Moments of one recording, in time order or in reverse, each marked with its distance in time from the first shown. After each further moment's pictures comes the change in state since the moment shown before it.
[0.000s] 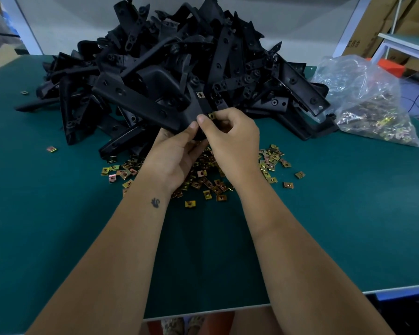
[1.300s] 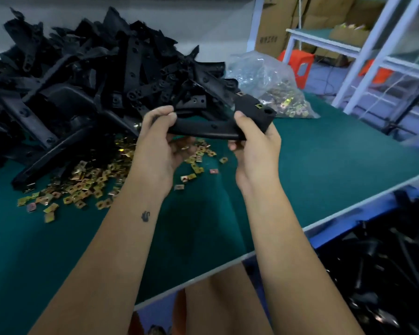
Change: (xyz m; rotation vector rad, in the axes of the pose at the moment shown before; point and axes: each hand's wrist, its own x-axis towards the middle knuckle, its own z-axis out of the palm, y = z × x) left_hand -0.044 -0.030 0.099 0.155 -0.057 -0.019; right_hand -0.031 -0.003 -0.136 0.751 0.441 0.307
